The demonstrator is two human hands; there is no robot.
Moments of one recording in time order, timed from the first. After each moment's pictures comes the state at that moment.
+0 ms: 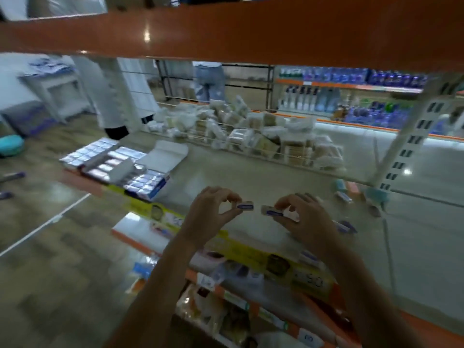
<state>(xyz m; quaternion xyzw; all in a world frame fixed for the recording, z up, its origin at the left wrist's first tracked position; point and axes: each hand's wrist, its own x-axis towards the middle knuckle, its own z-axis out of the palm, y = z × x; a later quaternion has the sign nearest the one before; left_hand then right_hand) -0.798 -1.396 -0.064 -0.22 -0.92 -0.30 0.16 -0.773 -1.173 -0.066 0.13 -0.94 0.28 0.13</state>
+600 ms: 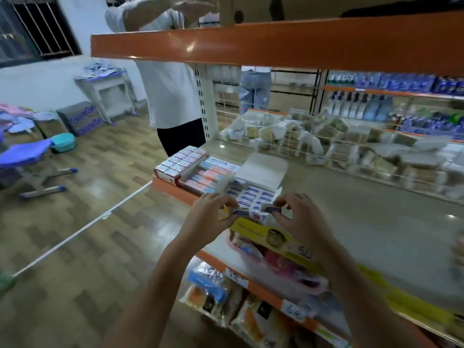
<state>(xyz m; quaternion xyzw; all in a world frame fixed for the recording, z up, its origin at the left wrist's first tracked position) -0.850 -1.671 -0.058 -0.16 -0.94 -0.26 0.15 -0.865 -1.449 -0.069 0.16 -0.94 0.28 0.13</state>
